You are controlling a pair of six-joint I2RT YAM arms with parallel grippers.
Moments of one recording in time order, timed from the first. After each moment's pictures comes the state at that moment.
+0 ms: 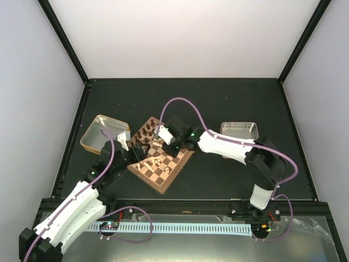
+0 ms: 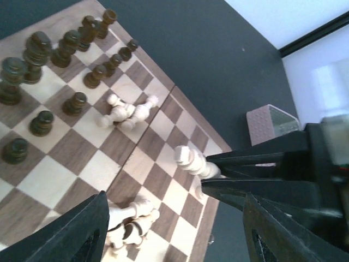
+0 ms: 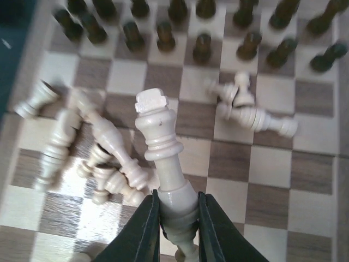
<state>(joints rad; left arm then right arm) -0.45 0.61 0.39 -0.30 0.14 -0.79 0.93 1.81 1.27 -0.44 -0.13 -0.13</state>
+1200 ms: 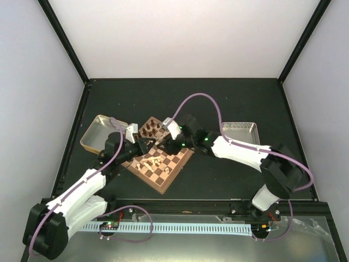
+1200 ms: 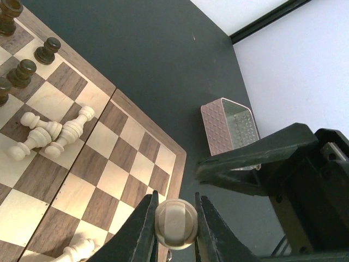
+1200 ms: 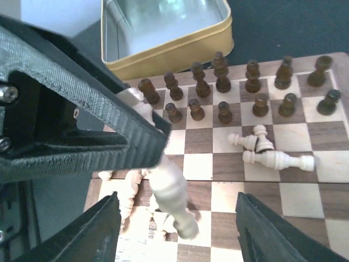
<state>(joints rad) -0.39 0.88 0.38 0.09 0.40 -0.81 0.90 1.64 1.09 -0.11 -0.30 0.08</state>
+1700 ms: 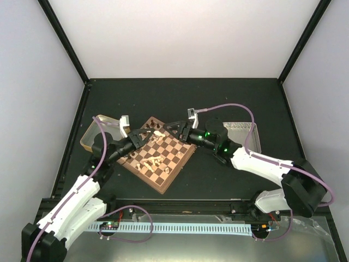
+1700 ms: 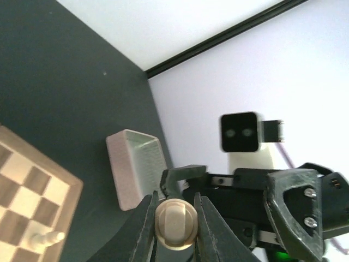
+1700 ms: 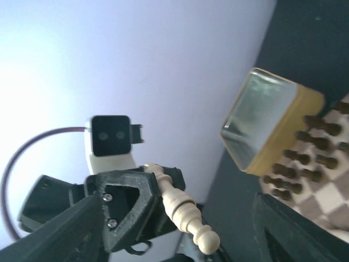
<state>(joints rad) -0.37 0.72 0.45 0.15 0.49 -1.04 0.81 1.34 0.75 0.49 -0.38 1.08</state>
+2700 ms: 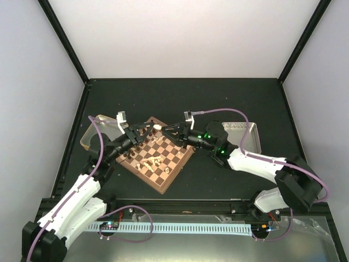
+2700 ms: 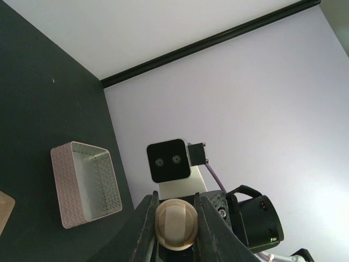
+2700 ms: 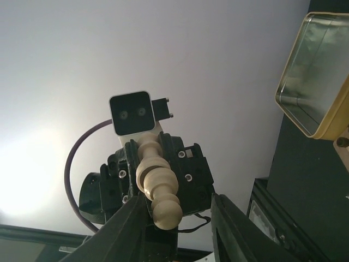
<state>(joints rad) -0.37 0.72 0.45 0.36 0.52 -1.27 0.83 1.39 0.72 0.74 -0.49 1.46</state>
